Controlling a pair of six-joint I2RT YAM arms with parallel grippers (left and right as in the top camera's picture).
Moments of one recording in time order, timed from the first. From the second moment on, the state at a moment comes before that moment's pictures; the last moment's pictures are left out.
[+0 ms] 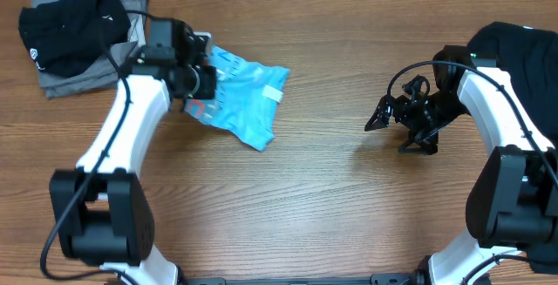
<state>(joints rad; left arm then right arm) -0.05 1.82 1.41 -0.71 0.21 0.02 -0.08 1.86 1.40 -1.32 -0.54 0.15</state>
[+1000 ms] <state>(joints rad) 0.23 2.16 2.07 -0.77 0.05 0.16 -0.08 1.86 1.40 -1.35 -0.54 0.15</state>
